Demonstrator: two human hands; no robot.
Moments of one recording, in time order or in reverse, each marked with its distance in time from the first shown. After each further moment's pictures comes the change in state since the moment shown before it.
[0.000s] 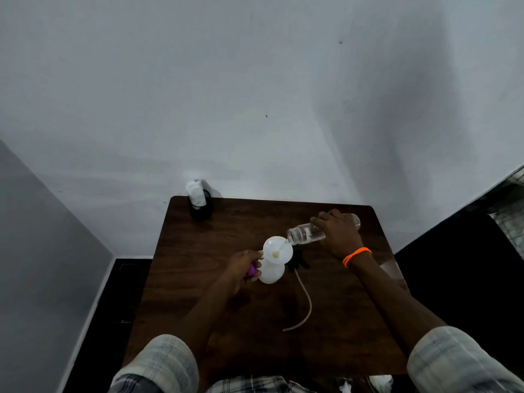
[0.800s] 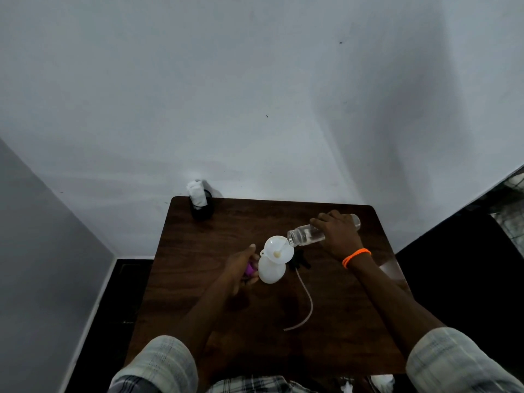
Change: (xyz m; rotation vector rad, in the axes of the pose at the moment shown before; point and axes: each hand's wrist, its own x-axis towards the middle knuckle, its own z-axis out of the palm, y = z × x) left_hand -0.007 0.003 -0.008 -0.055 0.043 -0.058; right_hand 0.000 -0.004 0.002 -0.033 -0.010 0.008
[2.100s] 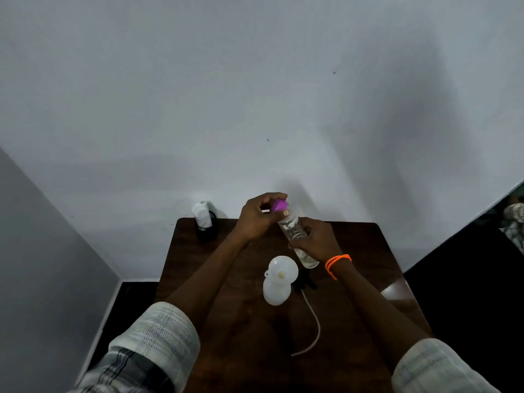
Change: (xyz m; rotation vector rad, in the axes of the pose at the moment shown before) left_hand -0.043 0.161 0.053 0.440 -0.176 0.997; right_hand 0.034 -0.050 -0.033 0.866 0.191 0.185
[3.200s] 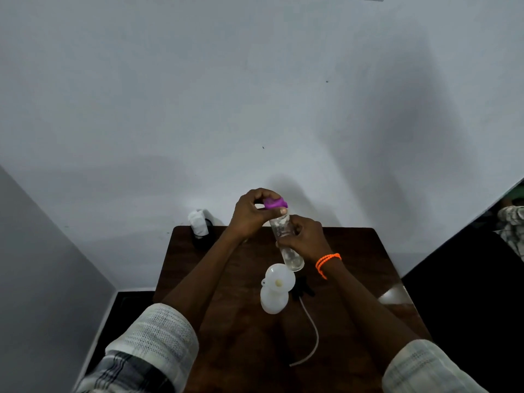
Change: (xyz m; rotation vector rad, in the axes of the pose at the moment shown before) left_hand 0.016 0.021 -0.008 -0.017 0.066 0.033; right_hand 0.009 -0.032 0.001 0.061 0.056 0.011
